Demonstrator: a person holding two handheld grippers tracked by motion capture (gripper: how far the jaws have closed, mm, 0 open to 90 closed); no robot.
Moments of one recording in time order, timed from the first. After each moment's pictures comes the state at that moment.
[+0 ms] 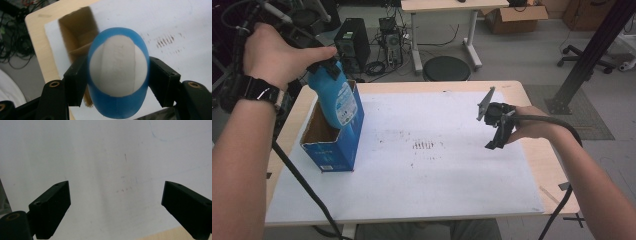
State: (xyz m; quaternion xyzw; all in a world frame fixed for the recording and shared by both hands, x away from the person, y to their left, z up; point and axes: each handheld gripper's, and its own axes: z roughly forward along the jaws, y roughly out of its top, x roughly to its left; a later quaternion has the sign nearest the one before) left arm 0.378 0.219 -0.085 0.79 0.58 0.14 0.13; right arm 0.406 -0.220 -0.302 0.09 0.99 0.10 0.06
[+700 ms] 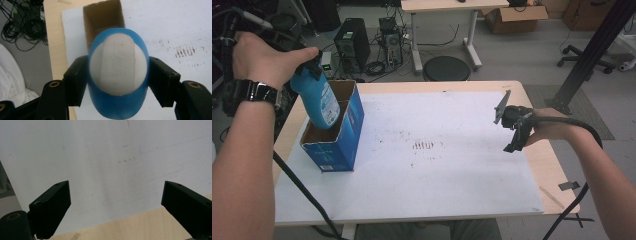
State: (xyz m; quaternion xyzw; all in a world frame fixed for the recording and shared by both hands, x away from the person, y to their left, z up) left arm 0.387 0.253 -0.105 0.74 0.64 0.15 0.12; right arm 0.403 -0.260 -0.307 0.10 0.99 0.06 0.05
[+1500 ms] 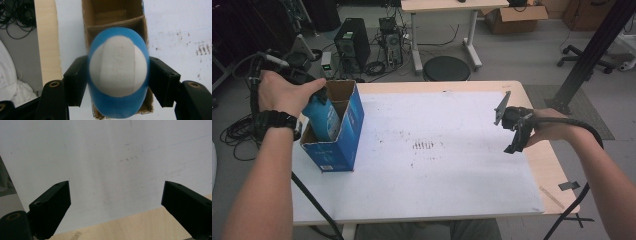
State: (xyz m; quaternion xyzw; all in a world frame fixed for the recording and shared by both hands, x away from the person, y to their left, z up) left arm 0.396 0.269 -0.188 0.73 0.67 0.13 0.09; right arm 0.401 -0.260 -0.308 0.10 0.99 0.05 0.04
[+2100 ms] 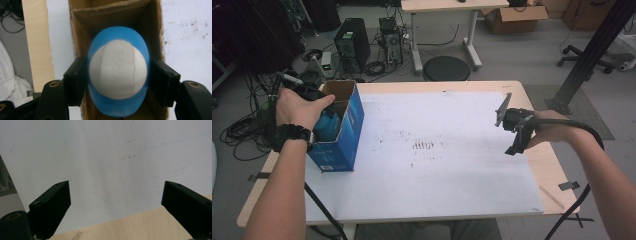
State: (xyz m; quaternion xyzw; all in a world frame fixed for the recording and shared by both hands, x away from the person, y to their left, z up) left arm 0.403 0.265 -0.238 0.73 0.67 0.12 0.07; right arm 0.400 -0.263 -0.313 0.10 0.99 0.05 0.04
